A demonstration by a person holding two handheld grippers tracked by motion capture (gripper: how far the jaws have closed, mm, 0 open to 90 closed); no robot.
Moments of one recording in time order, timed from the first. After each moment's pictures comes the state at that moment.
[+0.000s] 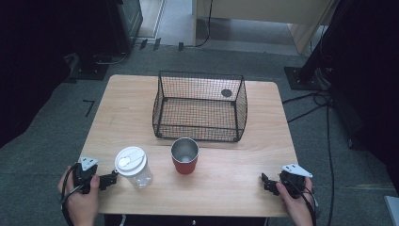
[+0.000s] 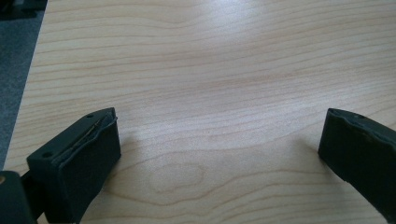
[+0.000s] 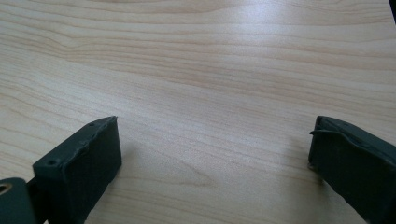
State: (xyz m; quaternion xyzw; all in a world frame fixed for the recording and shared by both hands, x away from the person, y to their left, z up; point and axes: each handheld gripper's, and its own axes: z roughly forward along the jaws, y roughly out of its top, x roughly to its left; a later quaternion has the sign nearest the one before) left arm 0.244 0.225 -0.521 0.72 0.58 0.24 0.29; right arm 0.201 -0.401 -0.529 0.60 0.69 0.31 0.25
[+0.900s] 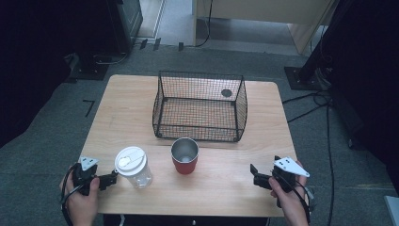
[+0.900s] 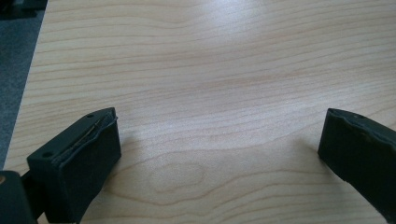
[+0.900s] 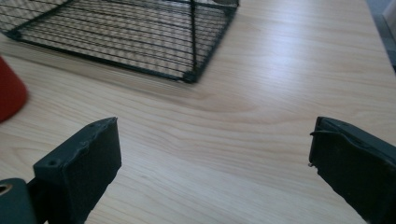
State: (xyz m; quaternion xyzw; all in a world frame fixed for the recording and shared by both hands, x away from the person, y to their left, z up) left arm 0.244 0.226 -0.521 0.72 0.58 0.24 0.29; right arm 0.199 -0.348 -0.472 0.54 0.68 0.41 0.28
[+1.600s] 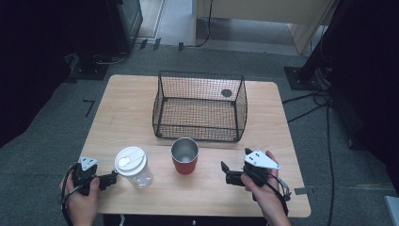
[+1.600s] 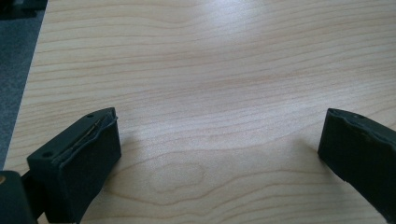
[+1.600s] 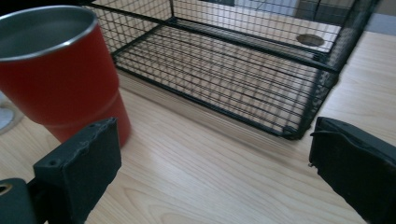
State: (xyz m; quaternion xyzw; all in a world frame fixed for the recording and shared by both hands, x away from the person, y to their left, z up) left arm 0.244 0.226 -0.521 0.72 0.58 0.24 0.29; right arm 0.211 -0.268 -0.446 0.47 0.72 0.45 0.25
